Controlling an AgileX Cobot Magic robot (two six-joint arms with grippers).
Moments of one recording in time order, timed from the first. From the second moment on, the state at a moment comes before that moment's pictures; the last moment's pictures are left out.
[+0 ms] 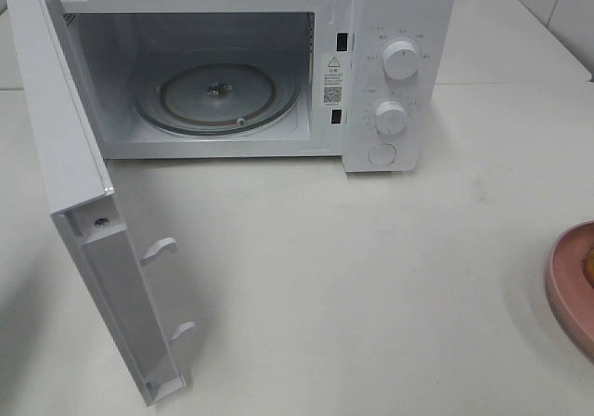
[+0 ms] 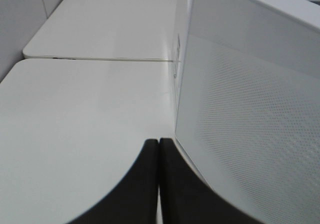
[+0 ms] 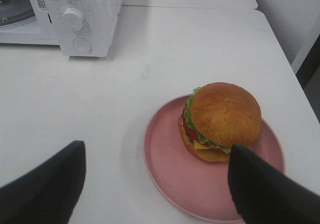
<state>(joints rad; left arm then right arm) -0.19 0.97 -0.26 -0.50 -0.33 0.42 0.01 0.00 -0.50 0.00 1.01 0.08</state>
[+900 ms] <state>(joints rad) -0.30 1.38 -0.32 0.10 -0.76 -0.14 0.01 0.00 -0.50 0.00 1.01 0.08</state>
